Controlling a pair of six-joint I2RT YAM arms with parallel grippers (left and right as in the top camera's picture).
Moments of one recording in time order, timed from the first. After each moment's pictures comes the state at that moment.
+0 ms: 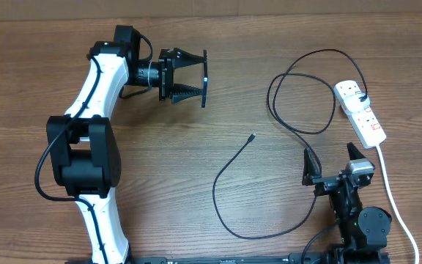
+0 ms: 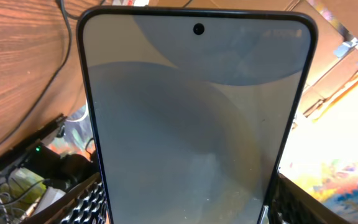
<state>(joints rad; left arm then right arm) -0.06 2.19 1.80 -1.07 1.49 -0.74 -0.01 0.01 0.02 -0.02 -0.16 0.02</state>
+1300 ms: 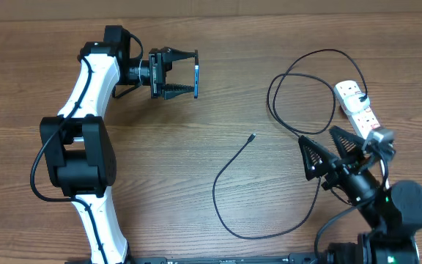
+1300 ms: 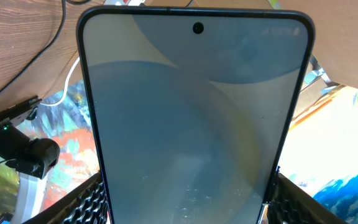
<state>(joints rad) -0.02 2.19 1.80 -1.07 1.52 -0.91 -0.07 0.43 0.51 -0.19 -0.57 0.46</state>
